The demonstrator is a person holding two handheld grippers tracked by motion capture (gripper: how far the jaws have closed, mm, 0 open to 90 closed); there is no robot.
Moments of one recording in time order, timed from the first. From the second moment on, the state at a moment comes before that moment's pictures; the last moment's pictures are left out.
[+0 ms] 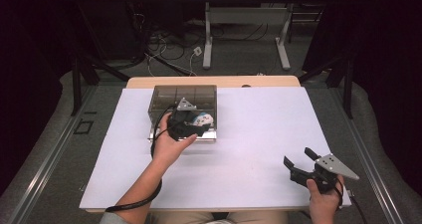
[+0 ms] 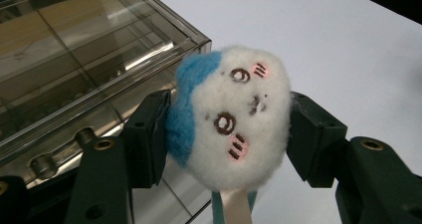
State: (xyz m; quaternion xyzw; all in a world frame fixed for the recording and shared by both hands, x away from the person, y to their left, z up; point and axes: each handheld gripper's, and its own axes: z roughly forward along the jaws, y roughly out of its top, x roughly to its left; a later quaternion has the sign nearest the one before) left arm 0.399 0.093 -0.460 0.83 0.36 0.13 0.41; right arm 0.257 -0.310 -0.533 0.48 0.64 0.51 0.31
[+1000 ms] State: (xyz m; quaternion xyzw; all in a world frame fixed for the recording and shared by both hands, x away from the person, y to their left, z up) left arm 0.398 0.154 -0.456 0.81 0.39 0.15 0.41; right arm 0.257 -0.309 -0.534 0.47 0.64 0.51 0.31
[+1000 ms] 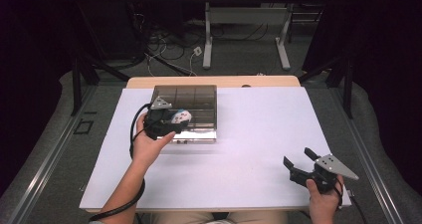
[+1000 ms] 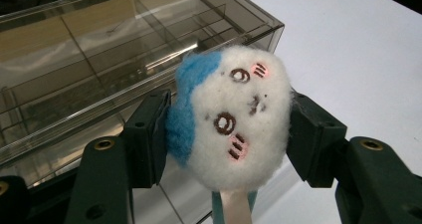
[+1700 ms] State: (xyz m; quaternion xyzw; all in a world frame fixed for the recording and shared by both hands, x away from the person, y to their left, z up) left arm 0.400 0.184 -0.457 0.81 0.41 0.17 0.38; right arm 0.257 -0.309 -0.534 0.47 0.65 0.51 0.32
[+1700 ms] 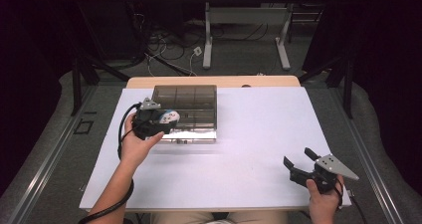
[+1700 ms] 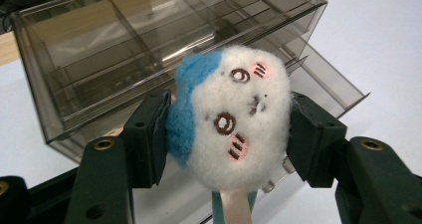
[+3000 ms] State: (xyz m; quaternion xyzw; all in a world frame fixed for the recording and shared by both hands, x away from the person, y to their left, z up) left arm 0.406 0.211 -0.477 0.84 0.41 0.17 0.30; right arm 0.257 -0.308 -0.534 0.47 0.65 0.51 0.31
